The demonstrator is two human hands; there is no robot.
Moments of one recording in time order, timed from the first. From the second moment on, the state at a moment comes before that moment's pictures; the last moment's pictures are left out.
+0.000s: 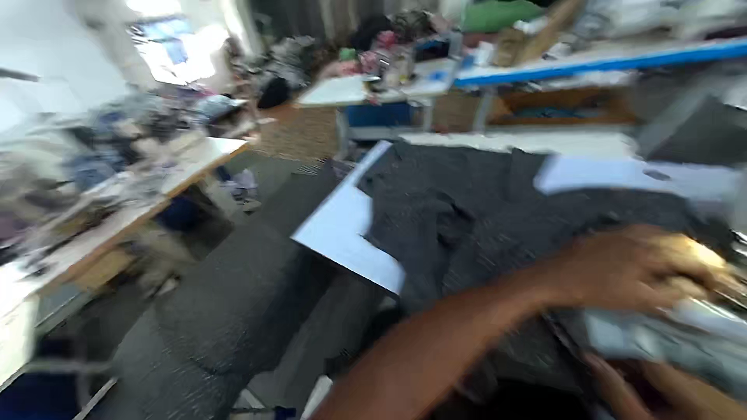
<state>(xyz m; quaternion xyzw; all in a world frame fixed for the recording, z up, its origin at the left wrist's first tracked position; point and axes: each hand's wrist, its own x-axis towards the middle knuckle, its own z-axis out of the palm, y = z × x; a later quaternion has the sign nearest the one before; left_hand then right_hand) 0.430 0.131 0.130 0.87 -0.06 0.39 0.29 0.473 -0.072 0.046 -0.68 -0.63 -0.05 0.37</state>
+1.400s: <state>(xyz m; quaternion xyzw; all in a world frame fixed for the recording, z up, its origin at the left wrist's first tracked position) 0.438 0.136 0.127 0.90 -0.03 0.32 0.28 0.758 -0.119 0.135 -0.84 -0.20 0.19 0.47</state>
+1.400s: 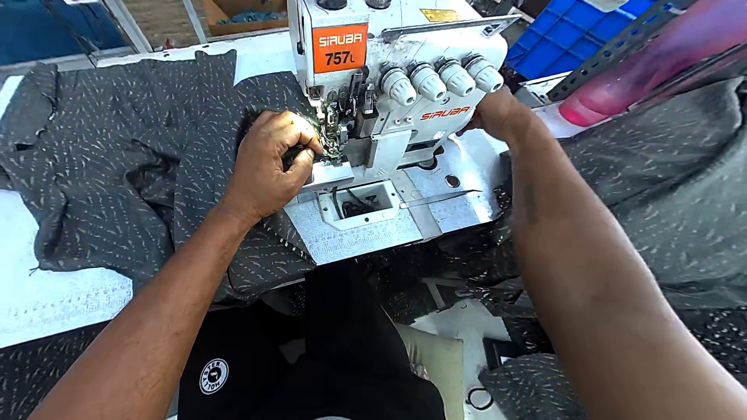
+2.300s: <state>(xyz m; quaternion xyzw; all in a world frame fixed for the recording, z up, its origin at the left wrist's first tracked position) 0.437 0.134 0.128 0.91 -0.02 0.32 0.27 0.731 -0.108 0.172 -0.88 -0.25 0.10 0.39</state>
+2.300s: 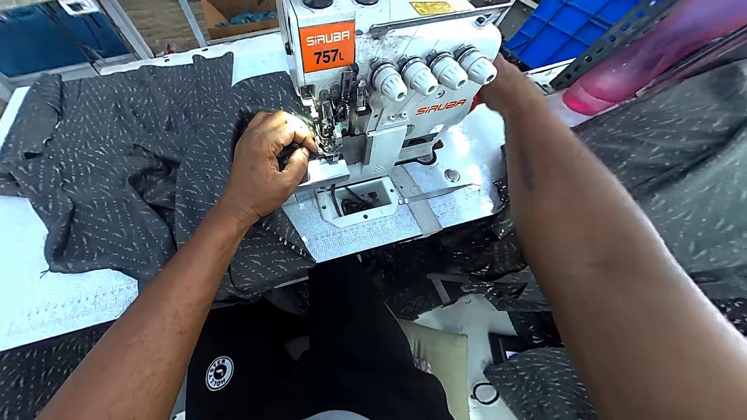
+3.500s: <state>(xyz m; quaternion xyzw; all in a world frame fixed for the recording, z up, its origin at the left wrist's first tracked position) 0.438 0.137 0.126 0.90 -0.03 0.33 0.28 0.774 -0.113 0.097 -0.74 -0.30 -0.02 0.61</state>
